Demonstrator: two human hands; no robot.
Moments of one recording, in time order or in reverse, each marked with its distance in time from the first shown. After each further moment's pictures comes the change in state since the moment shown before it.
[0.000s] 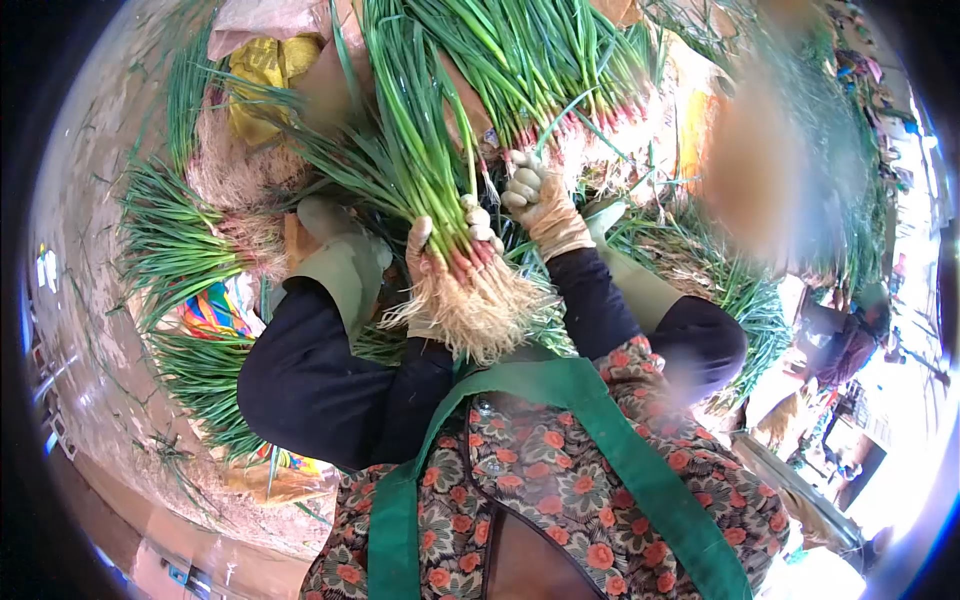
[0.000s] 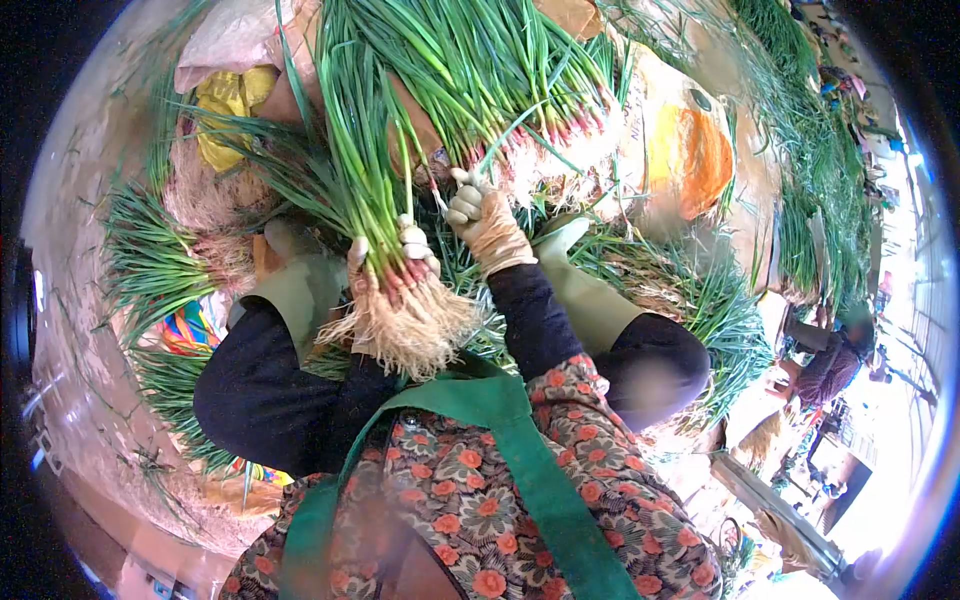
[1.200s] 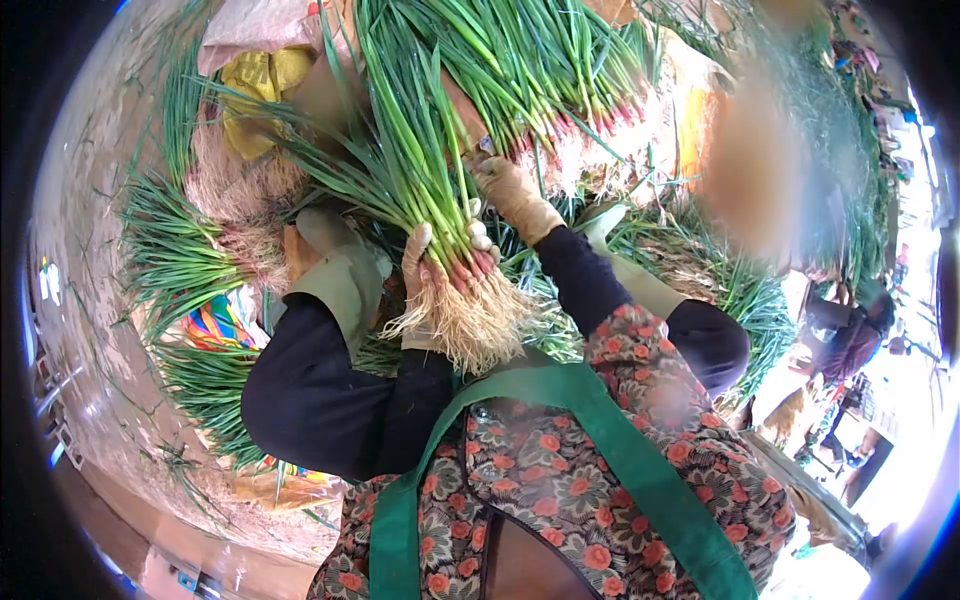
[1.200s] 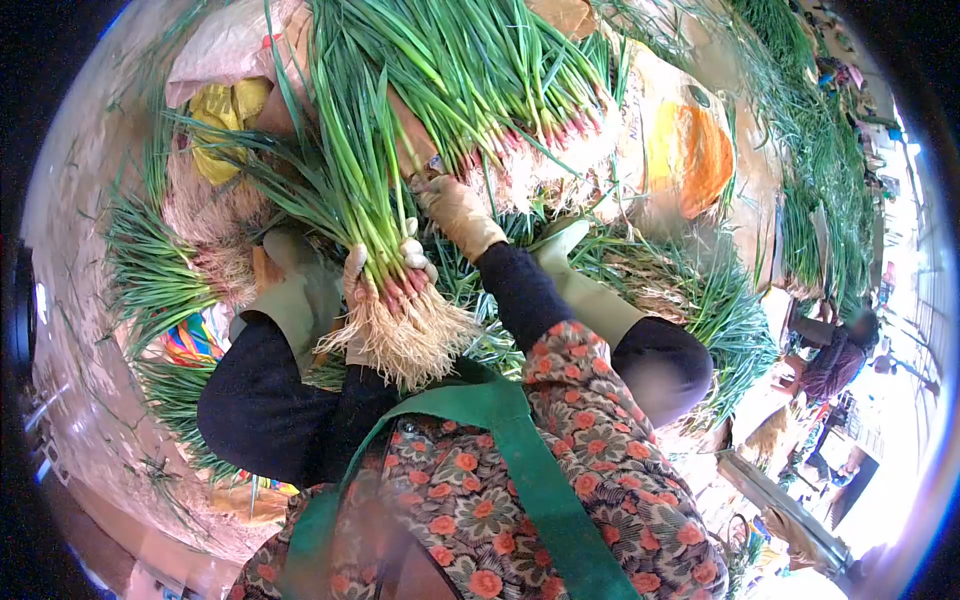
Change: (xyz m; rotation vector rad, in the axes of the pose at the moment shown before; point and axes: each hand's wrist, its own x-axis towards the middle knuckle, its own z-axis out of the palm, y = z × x) left_hand 0.002 -0.001 0.026 -0.077 0.233 -0.004; right_hand 0.041 0.009 -0.008 -2.073 0.334 -0.265
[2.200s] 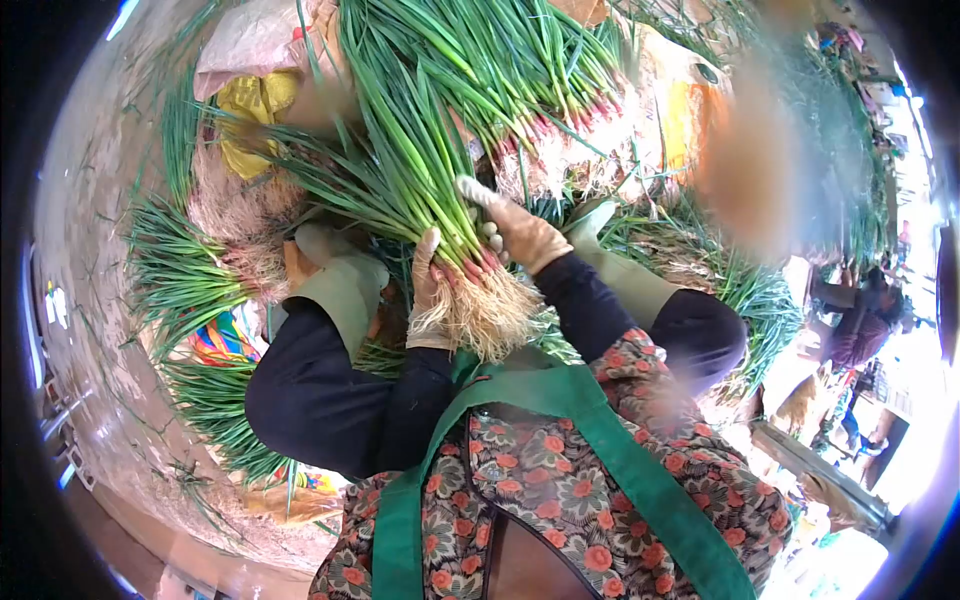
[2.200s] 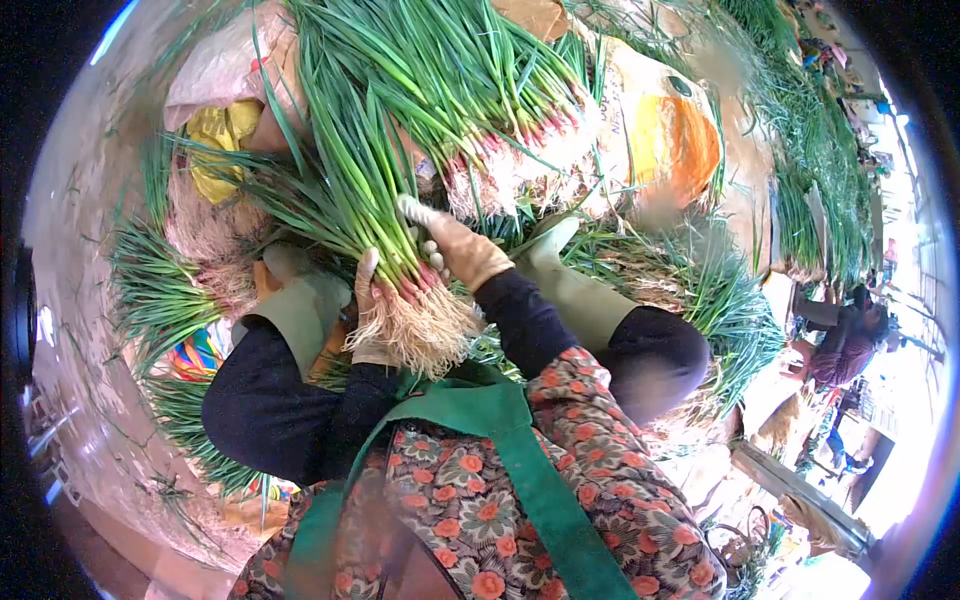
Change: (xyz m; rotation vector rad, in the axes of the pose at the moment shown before) left_hand 0.005 -0.002 -0.040 0.445 -0.110 0.004; right_hand -0.072 -0.071 -0.069 1.006 -0.482 0.476
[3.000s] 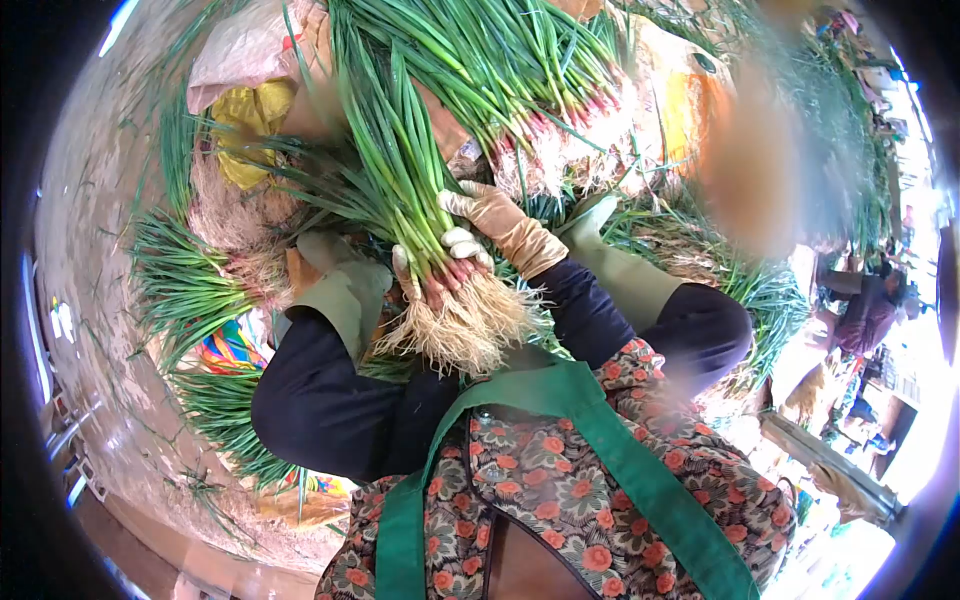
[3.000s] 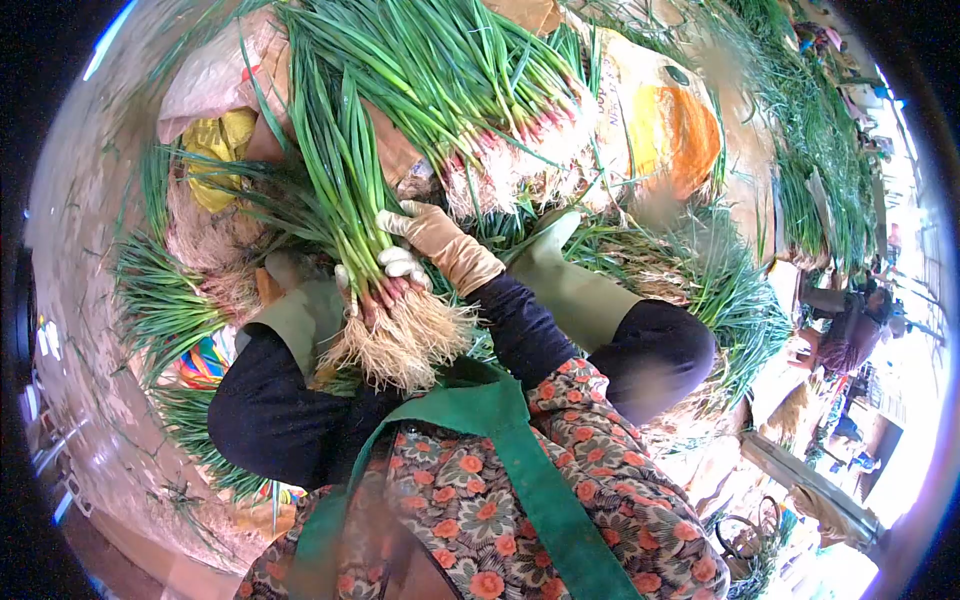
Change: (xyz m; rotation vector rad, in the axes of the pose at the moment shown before) left_hand 0.001 -0.001 0.017 -0.620 -0.258 -0.009; right_hand 0.043 0.021 0.005 -0.133 0.076 -0.417
